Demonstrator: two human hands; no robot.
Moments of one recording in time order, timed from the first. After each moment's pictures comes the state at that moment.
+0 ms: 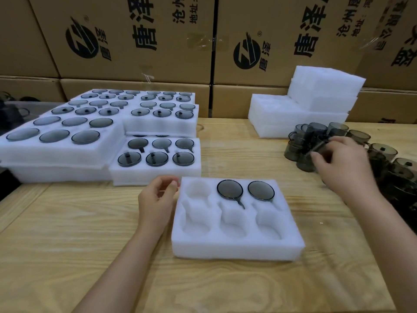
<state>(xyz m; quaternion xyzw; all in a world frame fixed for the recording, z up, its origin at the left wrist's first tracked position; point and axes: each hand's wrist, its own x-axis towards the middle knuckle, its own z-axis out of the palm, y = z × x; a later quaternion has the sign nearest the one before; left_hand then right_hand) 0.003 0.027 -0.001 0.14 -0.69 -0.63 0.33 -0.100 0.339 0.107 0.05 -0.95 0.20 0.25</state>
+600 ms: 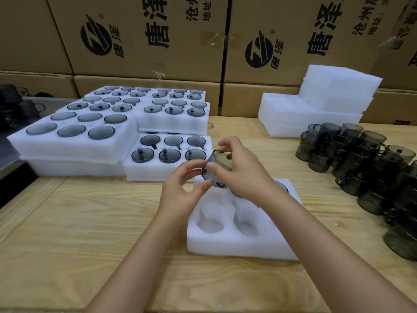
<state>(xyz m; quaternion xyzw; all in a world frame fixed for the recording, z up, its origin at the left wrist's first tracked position) 0.011 0.040 0.029 -0.02 -0.73 -0.61 0.30 -0.051 0.174 0.092 0.31 -0.86 0.40 0.04</state>
